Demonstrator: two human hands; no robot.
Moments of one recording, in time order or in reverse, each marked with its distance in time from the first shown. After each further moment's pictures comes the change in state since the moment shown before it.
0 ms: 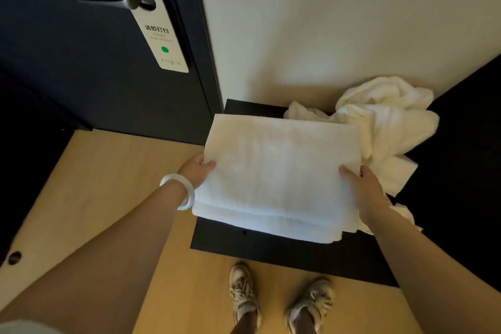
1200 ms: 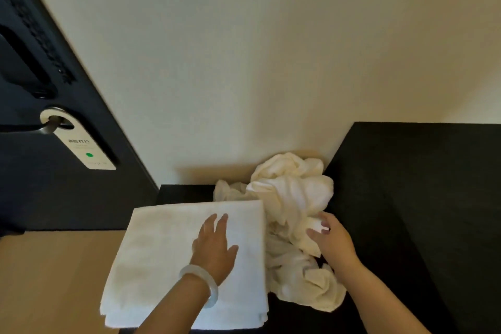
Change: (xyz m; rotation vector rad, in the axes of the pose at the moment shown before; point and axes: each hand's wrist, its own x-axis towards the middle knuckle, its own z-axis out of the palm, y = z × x) left_hand -0.082 0.133 0.174 0.604 0.051 0.457; right_hand 0.020 -0.041 -0.143 -0.233 0.040 -0.138
